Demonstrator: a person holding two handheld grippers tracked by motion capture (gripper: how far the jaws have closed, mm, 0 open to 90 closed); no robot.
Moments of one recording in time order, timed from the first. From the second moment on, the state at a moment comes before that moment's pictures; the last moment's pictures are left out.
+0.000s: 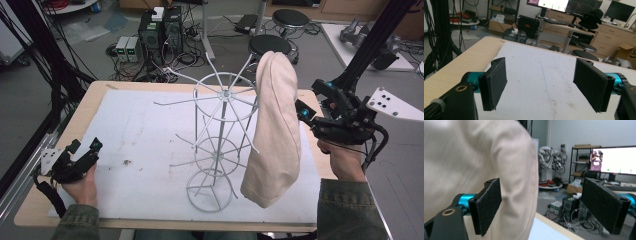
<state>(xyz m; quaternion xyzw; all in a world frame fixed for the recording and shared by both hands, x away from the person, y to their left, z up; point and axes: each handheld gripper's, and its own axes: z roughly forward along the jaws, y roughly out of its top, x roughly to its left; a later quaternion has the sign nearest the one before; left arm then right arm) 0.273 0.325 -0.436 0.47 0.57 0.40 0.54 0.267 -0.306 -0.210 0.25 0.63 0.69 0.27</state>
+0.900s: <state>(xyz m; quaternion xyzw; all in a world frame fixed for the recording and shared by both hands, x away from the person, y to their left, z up) 0.271 0.326 -0.436 0.47 0.57 0.40 0.54 0.238 -0.314 -0.281 0.32 0.61 0.68 0.27</state>
